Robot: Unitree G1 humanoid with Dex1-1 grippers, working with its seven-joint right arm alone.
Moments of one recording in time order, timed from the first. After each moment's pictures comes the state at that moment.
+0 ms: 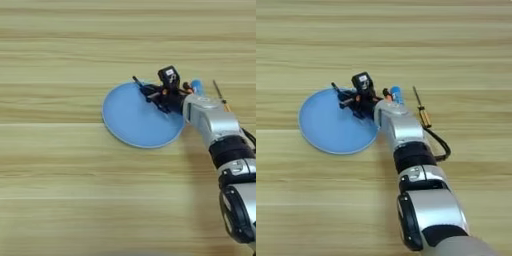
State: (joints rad) arm -0.62 -0.23 -0.06 0.63 0.10 0.32 0.62
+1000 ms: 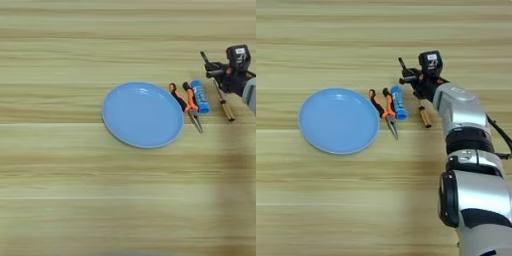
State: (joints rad) arm -0.71 -0.48 -0.21 0.83 0.10 0.23 0.51
